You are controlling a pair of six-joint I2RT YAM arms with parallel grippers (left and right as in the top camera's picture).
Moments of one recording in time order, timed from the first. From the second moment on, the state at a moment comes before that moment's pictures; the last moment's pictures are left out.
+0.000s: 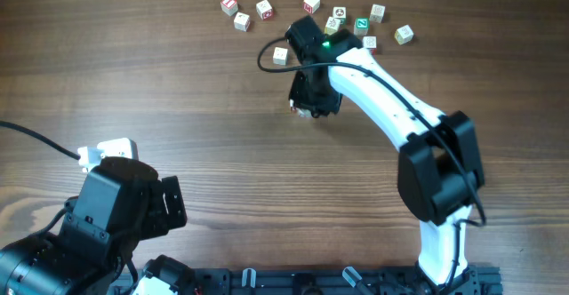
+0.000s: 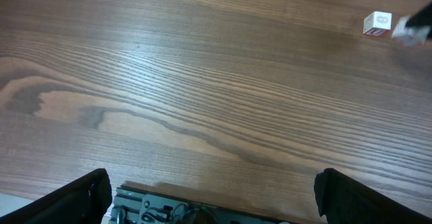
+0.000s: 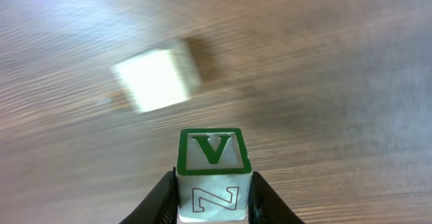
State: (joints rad) left arm -0.46 0.87 1.44 -1.68 -0.35 -0.58; right arm 0.54 2.09 1.75 -1.07 -0.10 0.76
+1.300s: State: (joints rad) left arm -0.46 0.87 1.44 -1.68 -0.35 -0.58; right arm 0.58 2.16 1.77 -0.96 0.05 0.41
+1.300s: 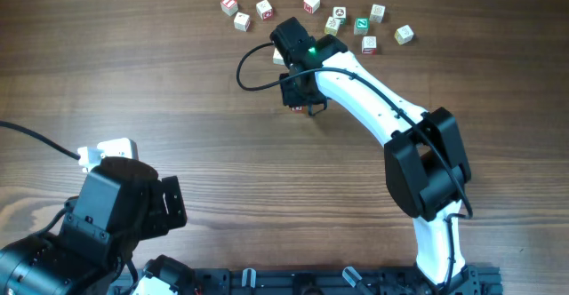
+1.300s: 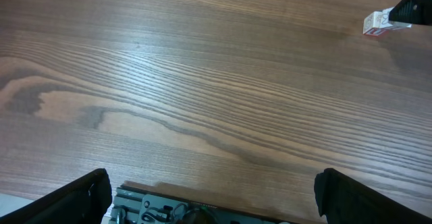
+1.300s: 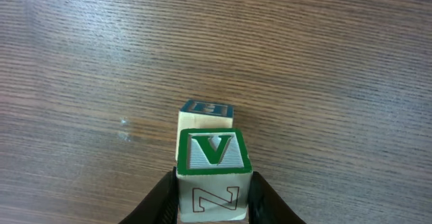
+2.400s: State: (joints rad) left arm -0.46 0.87 1.44 -1.68 -0.35 -0.58; right arm 0.59 2.21 1.77 -0.93 0.05 0.45
